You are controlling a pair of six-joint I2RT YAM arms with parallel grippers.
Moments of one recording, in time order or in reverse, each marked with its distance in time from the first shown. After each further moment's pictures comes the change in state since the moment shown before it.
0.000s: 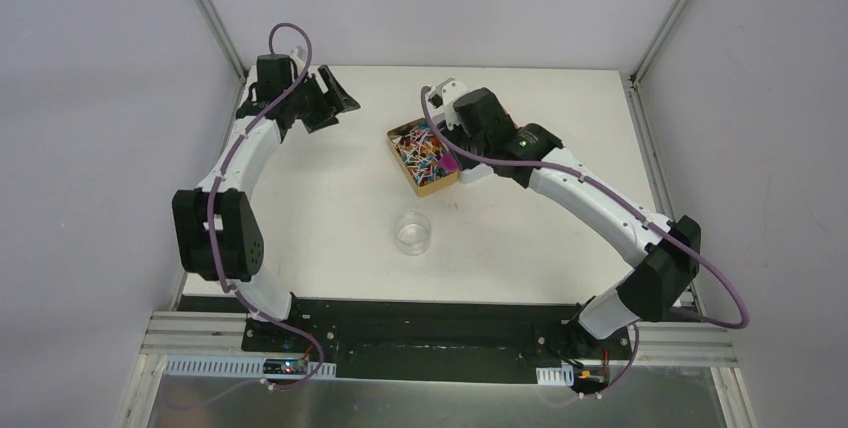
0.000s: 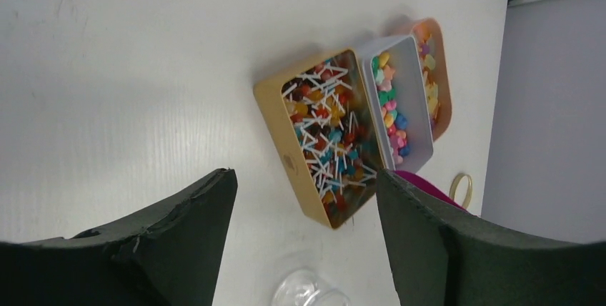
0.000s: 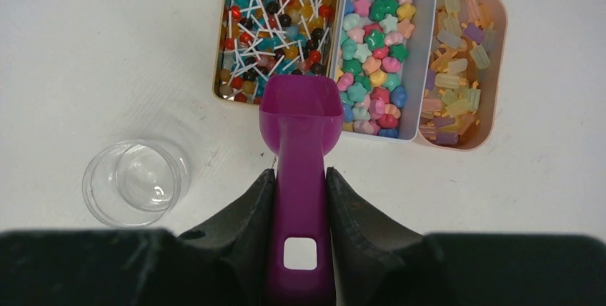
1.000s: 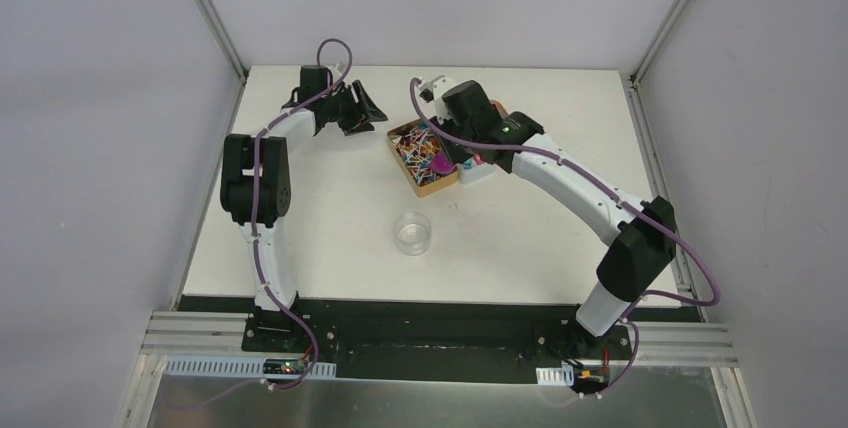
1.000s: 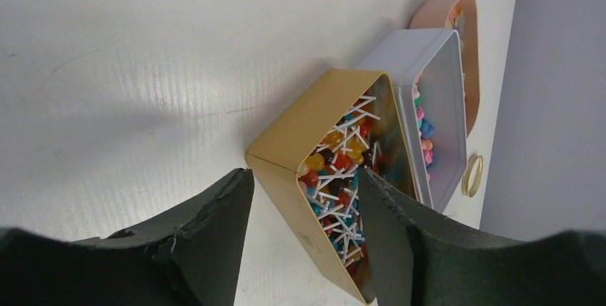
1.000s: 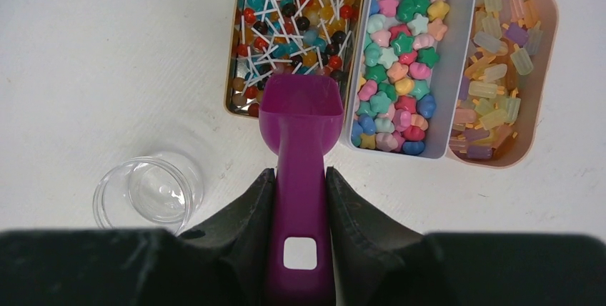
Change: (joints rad) left arm -0.063 0.493 0.167 0.269 0.169 -0.021; right arm -0.034 0.154 0.129 -0.046 -0.068 0.033
